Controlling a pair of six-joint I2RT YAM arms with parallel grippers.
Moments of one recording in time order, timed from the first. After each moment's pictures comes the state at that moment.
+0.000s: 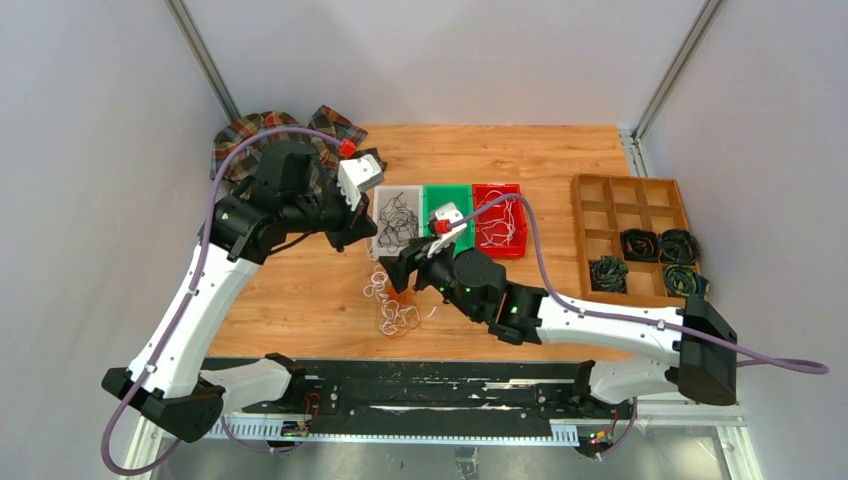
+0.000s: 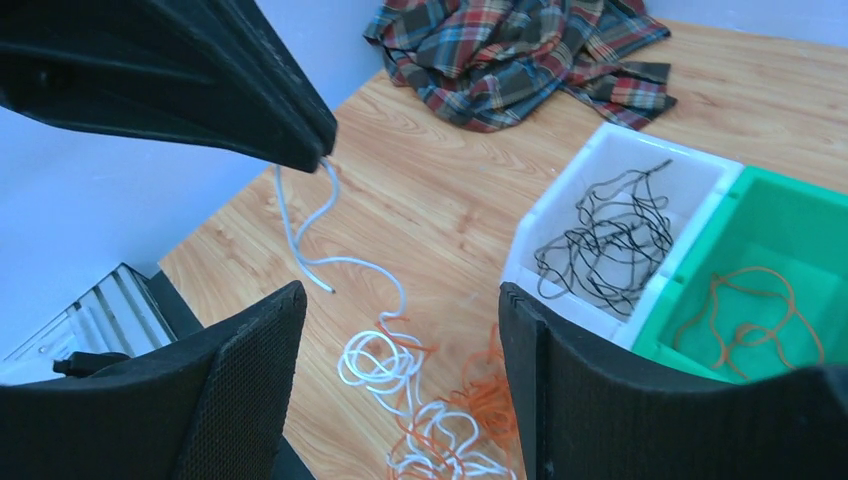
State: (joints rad) left arm -0.46 1.15 1.49 -1.00 0.51 0.32; right arm 1.22 1.26 0.88 0.33 0.44 0.28
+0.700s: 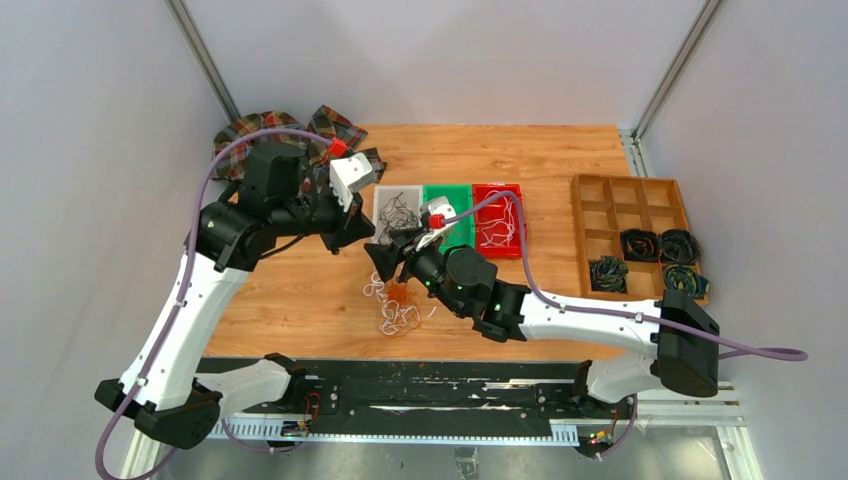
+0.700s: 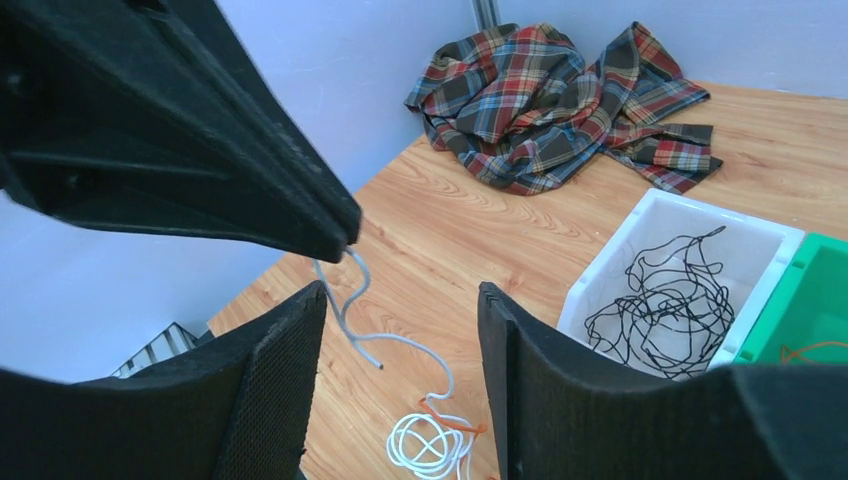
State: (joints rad) left arm -0.46 1.11 1.51 -1.01 0.52 0.27; right arm 1.24 1.37 0.93 0.53 0.43 0.28
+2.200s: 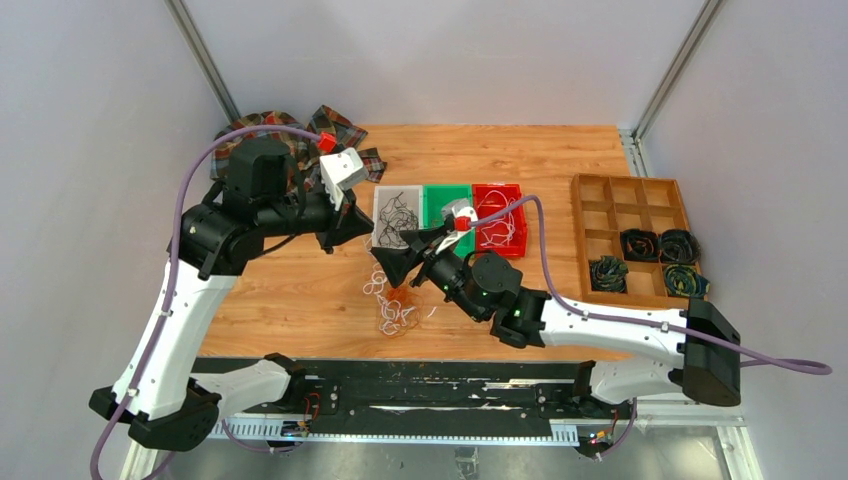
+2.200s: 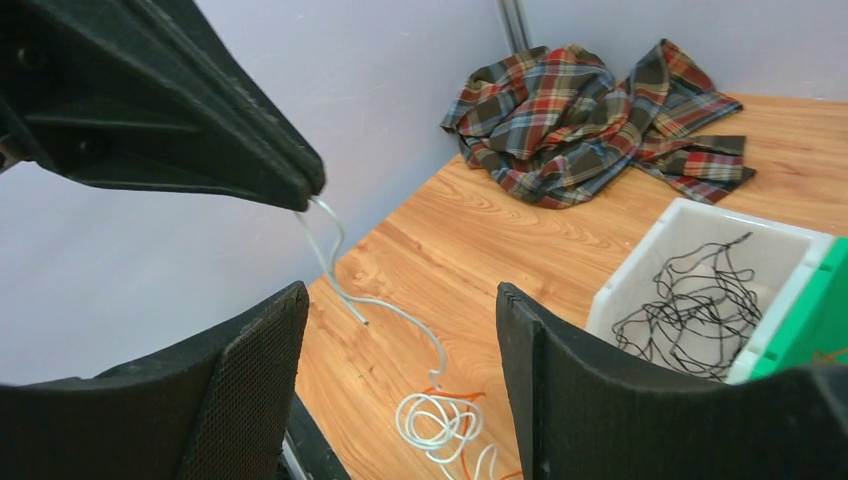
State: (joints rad) left arm -0.47 1.10 1.60 -1.04 0.56 0.26; right arm 1.24 1.24 0.85 0.55 0.41 0.33
